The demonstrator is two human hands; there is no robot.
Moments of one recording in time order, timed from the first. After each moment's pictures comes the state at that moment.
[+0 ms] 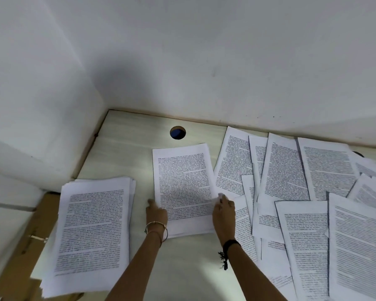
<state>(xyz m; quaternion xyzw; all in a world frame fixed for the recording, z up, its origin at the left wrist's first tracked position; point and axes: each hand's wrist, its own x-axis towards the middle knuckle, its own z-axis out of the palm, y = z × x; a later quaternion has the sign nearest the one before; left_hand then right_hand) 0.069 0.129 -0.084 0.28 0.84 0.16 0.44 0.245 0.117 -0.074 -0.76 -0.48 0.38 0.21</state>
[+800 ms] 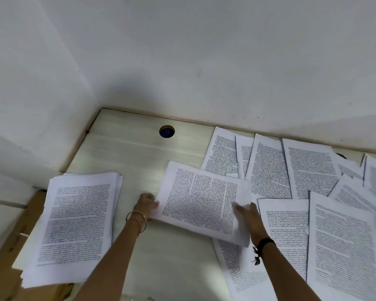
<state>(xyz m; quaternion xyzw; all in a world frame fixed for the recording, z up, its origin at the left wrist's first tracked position) 0.074 0.130 -0.082 0.29 0.78 0.21 0.51 0.384 0.106 -0.075 -0.74 -0.30 0.54 0.27</state>
